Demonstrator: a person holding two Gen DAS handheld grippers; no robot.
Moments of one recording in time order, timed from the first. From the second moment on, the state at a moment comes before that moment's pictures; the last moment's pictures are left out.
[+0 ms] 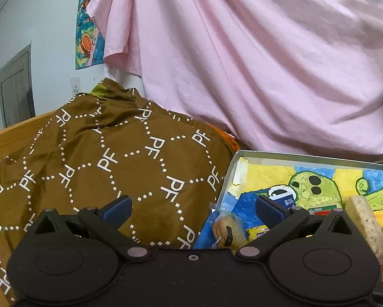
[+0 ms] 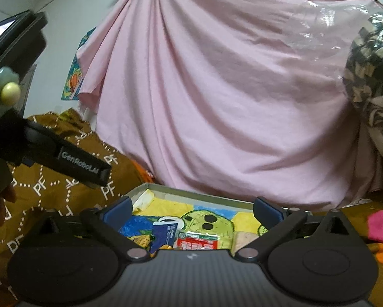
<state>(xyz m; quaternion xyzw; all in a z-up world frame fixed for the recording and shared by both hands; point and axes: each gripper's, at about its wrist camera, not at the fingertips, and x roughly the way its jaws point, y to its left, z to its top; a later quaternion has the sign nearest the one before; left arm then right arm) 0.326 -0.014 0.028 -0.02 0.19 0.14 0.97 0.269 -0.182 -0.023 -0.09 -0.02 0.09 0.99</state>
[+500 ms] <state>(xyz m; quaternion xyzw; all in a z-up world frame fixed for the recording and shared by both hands) 0.298 -0.018 0.041 -0.03 0.18 0.14 0.97 0.246 -0.187 -0.011 -0.08 -0.04 0.08 0.99</state>
